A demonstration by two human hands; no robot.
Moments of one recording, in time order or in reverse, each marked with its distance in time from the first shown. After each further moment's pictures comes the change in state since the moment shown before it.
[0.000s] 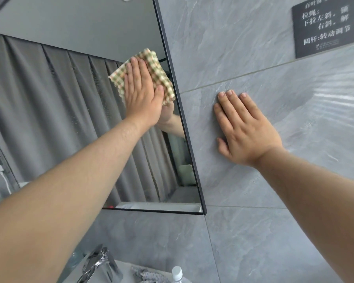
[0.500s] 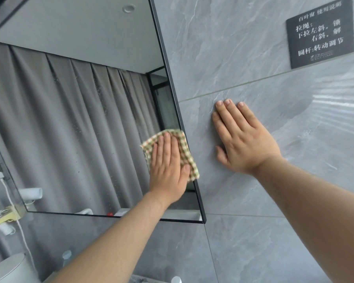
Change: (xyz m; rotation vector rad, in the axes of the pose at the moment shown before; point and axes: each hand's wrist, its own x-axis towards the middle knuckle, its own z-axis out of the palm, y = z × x) left_hand -0.150 0.003 0.072 0.027 -0.048 0.232; right_hand -0.001 0.000 0.000 0.023 0.015 0.004
